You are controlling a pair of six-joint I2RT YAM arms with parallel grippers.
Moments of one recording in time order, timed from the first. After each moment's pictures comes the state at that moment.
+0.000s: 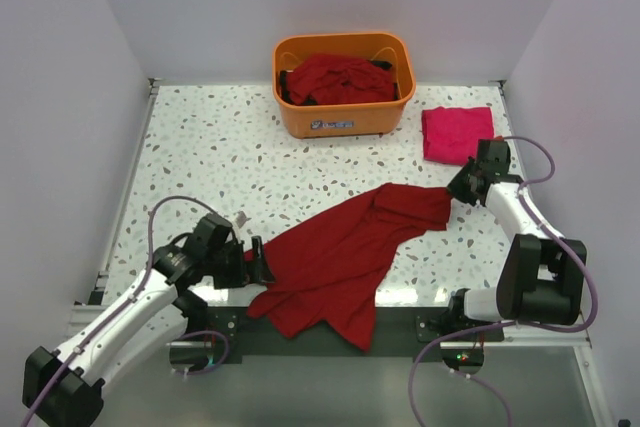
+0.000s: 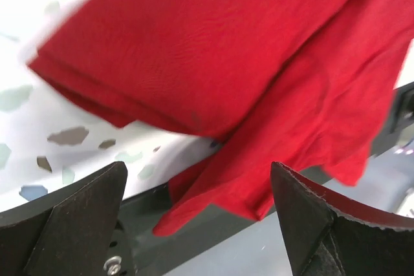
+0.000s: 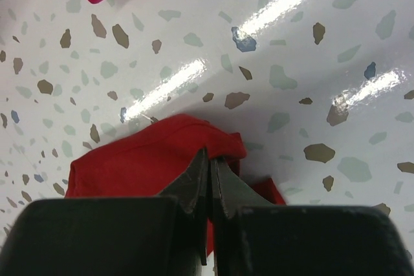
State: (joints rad) left arm -0.52 0.65 0.41 -0.78 0.27 -0.70; right arm -0.13 1.37 0.82 -0.39 -0.01 0.58
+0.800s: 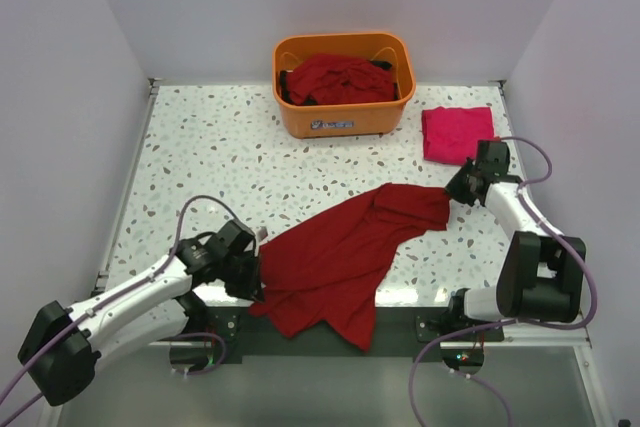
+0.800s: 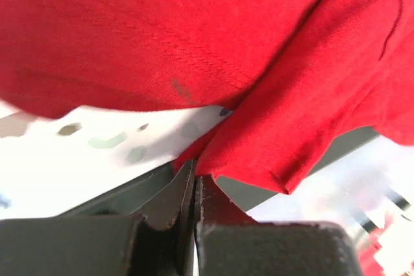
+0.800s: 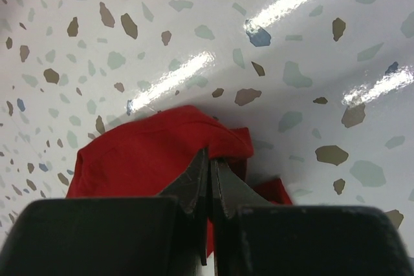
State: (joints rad) left arm -0.71 0.85 0.38 -0.72 0.32 -0.68; right arm -0.13 1.39 0.81 -0.37 -0.06 0.57
